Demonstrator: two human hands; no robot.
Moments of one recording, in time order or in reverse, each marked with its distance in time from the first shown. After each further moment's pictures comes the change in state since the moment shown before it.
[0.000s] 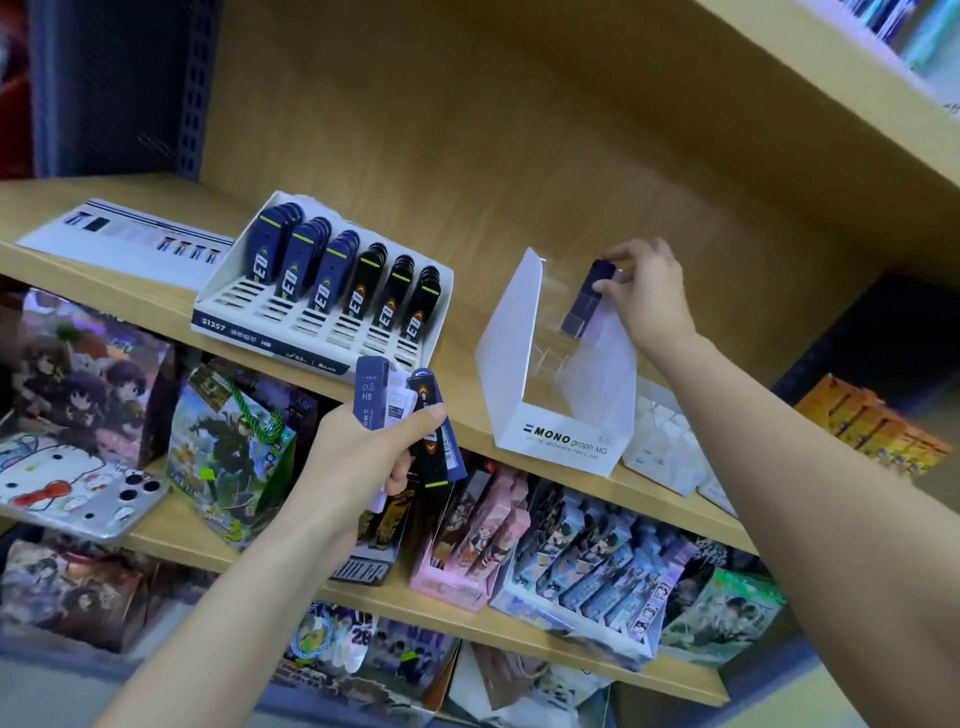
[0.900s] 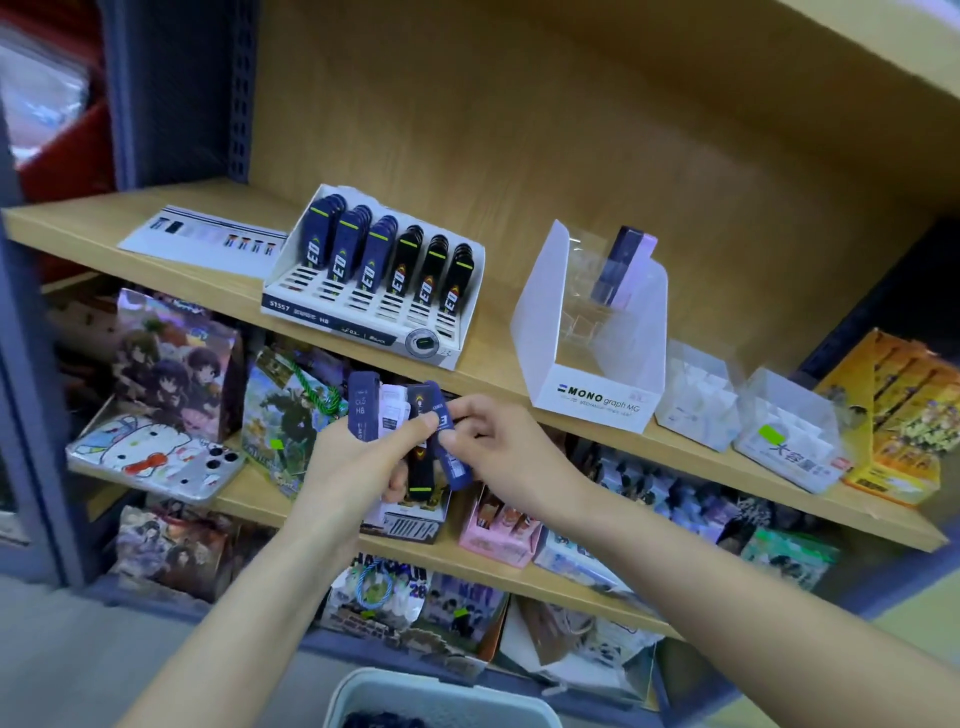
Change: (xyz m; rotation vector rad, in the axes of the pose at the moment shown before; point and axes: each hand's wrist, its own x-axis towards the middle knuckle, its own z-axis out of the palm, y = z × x) left_hand -0.036 -0.008 -0.031 0.088 0.105 -0.027; right_hand -0.187 -0.119 0.035 0.641 -0.717 0.117
